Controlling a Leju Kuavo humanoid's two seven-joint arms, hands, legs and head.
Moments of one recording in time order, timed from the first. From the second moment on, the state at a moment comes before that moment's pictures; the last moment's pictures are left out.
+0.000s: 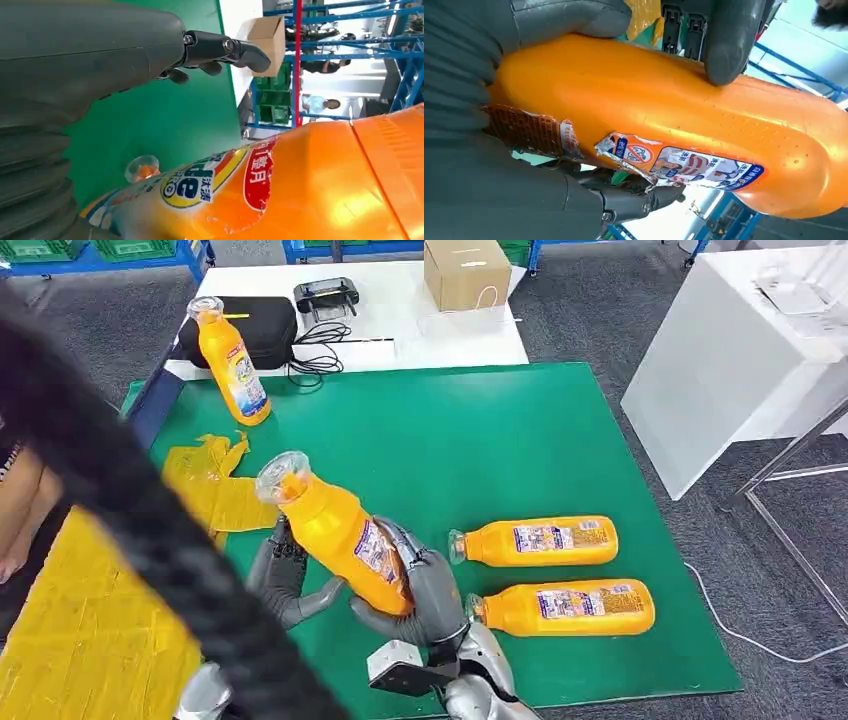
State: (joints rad) left arm -0.09 -0.07 -0.40 -1.47 0.18 -0.11 -0.40; right arm -0.08 0.11 0.59 -1.37 0.54 -0.45 -0.47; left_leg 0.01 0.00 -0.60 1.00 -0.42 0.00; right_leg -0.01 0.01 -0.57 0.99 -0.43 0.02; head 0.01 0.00
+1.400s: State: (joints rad) left arm -0.09 -0.07 -0.43 -1.48 0.20 -0.16 -0.45; right arm -0.14 0.12 0.66 -1.21 0.56 -0.41 -0.45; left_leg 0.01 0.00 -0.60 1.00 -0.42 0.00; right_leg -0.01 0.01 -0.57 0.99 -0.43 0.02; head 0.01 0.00
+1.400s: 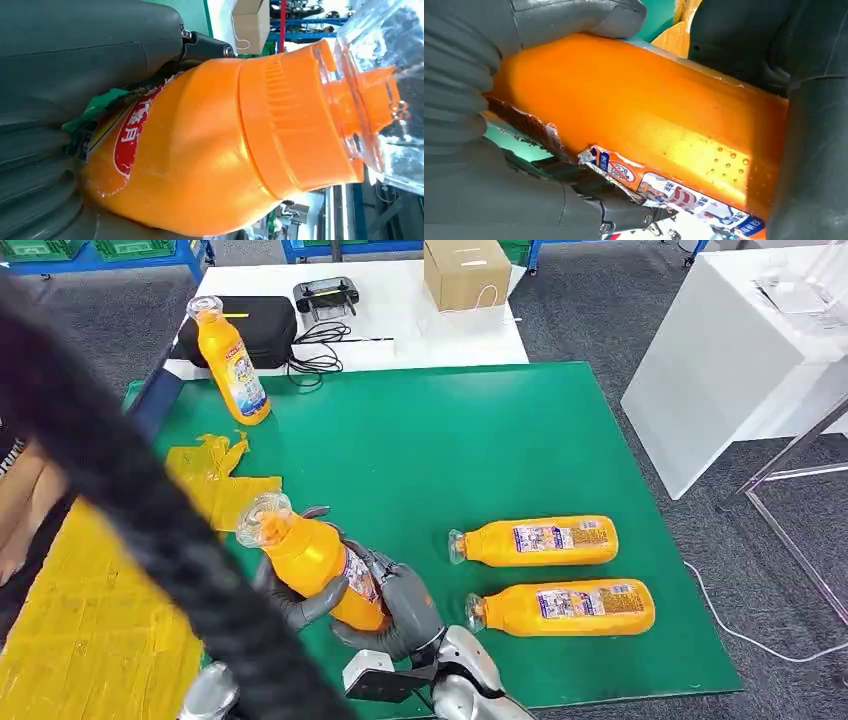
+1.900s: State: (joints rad) left arm -0.10 -0.07 -0.43 -1.48 0.08 -0.03 -0.48; right arm -0.12 0.12 0.66 -1.24 0.54 -0.45 -0.47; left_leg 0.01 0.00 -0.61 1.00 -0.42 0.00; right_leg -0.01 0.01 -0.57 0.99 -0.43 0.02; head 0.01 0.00
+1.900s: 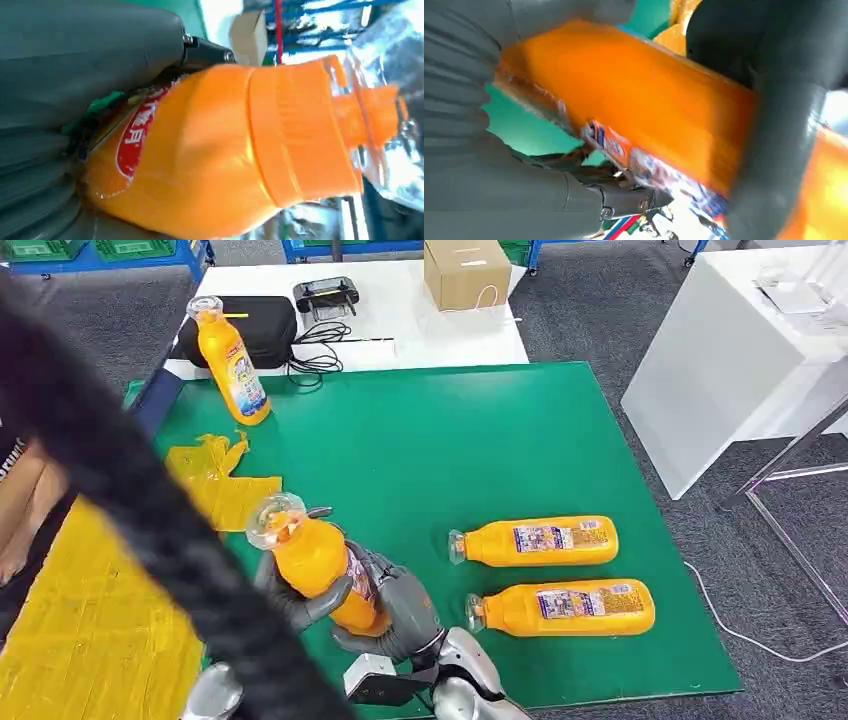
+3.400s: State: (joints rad) left arm -0.55 0.12 -0.21 -0.54 -1.38 0.65 0.02; right arm -0.01 0.00 0.53 -1.70 0.62 -0.44 -0.40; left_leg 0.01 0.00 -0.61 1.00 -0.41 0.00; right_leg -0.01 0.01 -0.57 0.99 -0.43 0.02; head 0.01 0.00
